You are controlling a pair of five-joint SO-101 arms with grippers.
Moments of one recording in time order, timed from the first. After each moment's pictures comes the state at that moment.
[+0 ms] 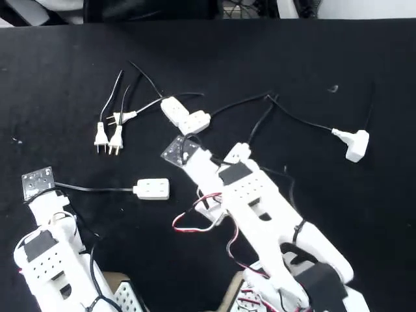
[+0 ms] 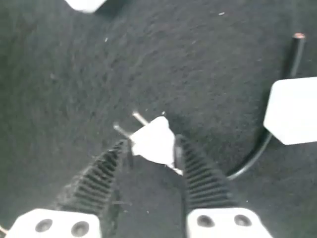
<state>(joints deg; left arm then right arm) -42.7 -72.6 88.5 59.6 -18.7 -28.1 -21.7 53.4 61.1 26.7</state>
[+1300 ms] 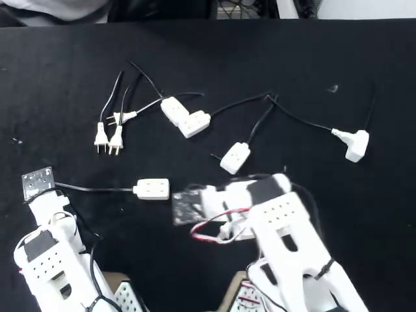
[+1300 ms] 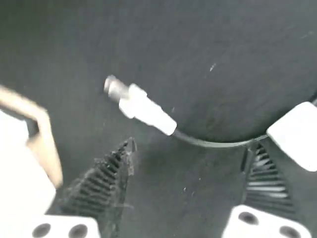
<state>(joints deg) -42.7 -72.6 88.5 59.6 -18.7 -17.7 -42.2 61.8 76.0 80.6</state>
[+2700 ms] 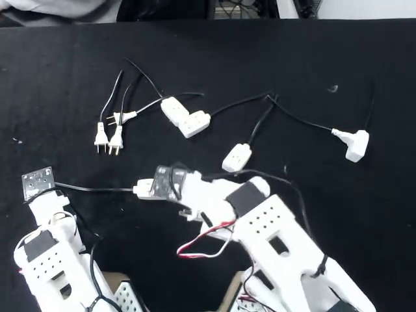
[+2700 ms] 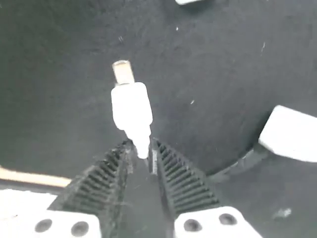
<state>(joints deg) -42.7 -72.6 88.5 59.6 -18.7 -34.7 -42.2 52.5 78.2 36.7</state>
